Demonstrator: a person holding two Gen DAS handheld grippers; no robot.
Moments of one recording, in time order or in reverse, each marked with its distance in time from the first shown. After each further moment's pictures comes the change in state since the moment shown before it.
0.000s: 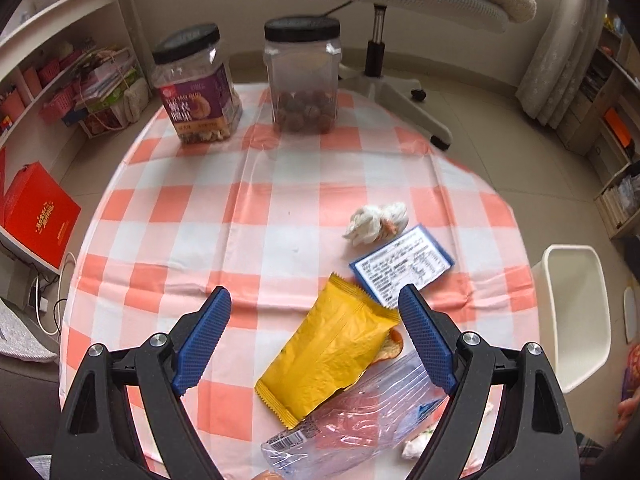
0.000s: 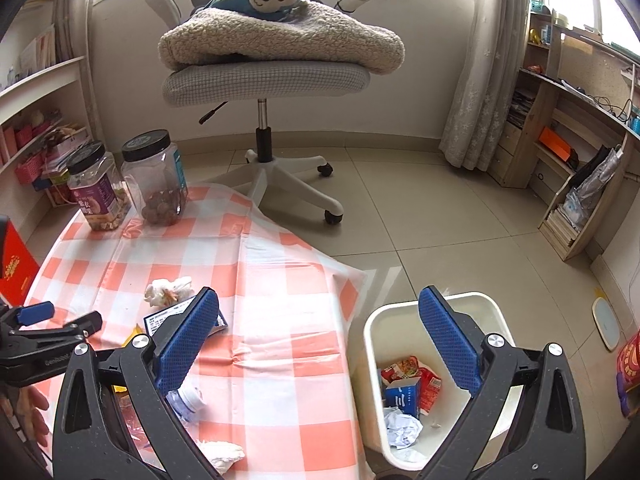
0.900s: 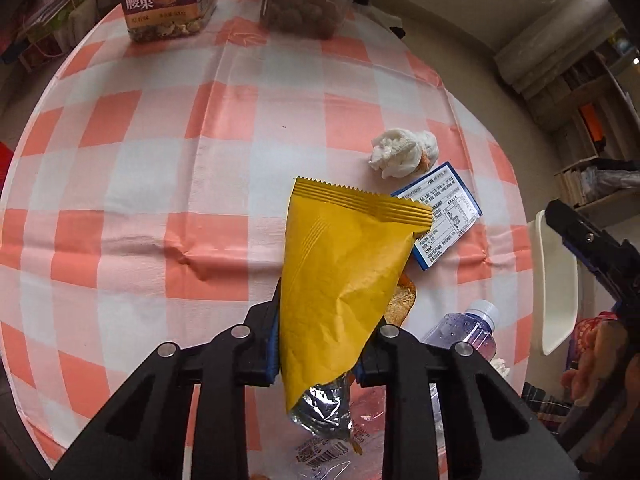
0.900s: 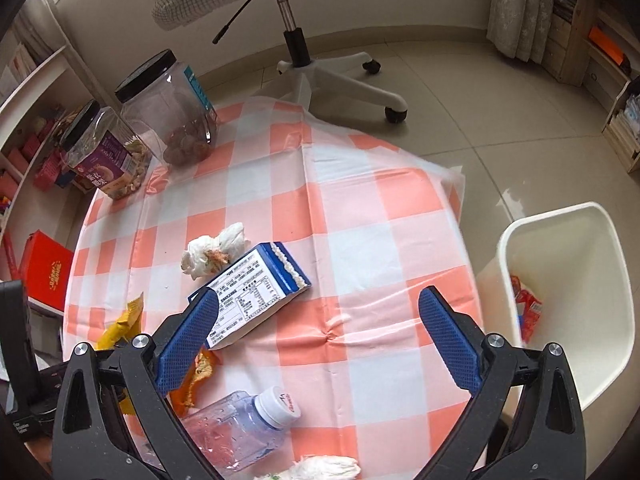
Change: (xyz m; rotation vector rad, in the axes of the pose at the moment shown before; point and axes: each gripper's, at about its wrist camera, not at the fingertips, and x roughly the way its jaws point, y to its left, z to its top) left arm 0.053 0.063 -0.021 -0.072 0.216 -0.262; right arm 0.107 0.052 -0.015 0.185 0.375 0.213
